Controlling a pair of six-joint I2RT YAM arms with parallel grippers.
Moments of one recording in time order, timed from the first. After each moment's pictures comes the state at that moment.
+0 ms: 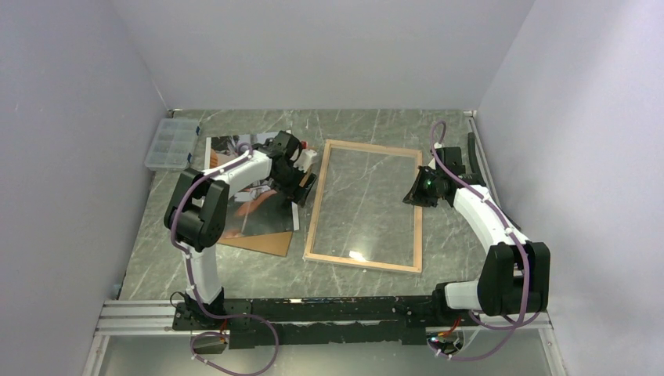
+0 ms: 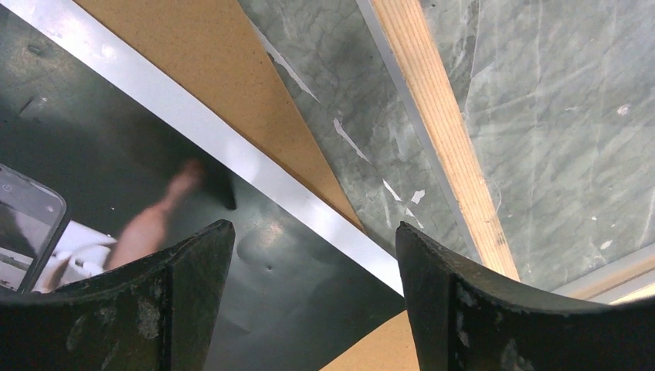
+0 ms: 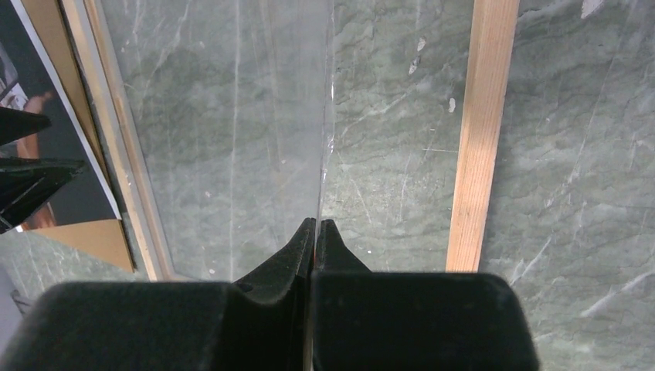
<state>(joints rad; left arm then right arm) -0.46 1.91 1.36 -0.64 0.20 0.14 0.06 1.32 0.91 -0.57 -0.24 0.45</state>
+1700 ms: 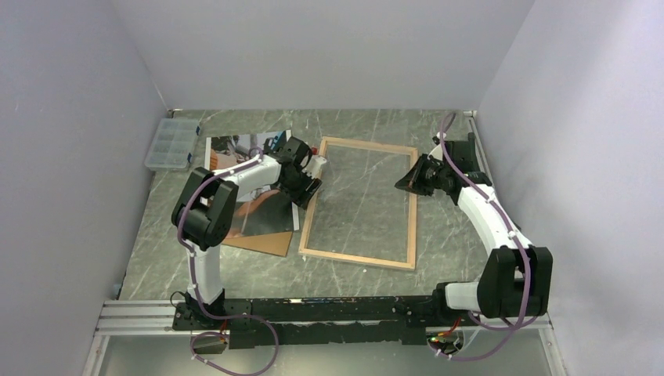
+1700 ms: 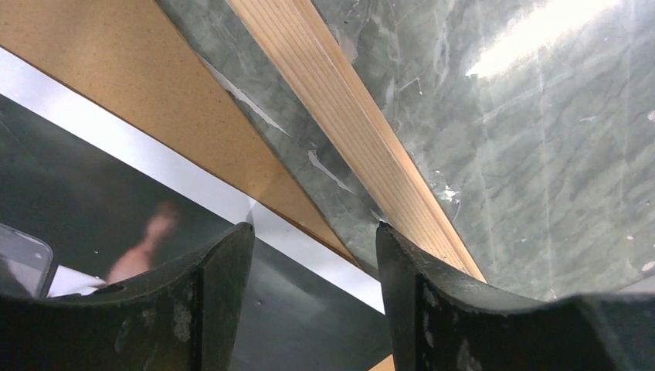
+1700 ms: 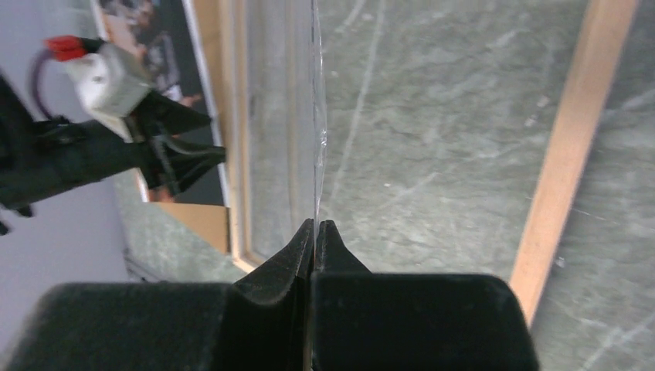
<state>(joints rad) -0.52 1.96 1.36 -0.59 0.15 0.20 0.03 1.32 0.94 -0.46 -0.46 0.50</state>
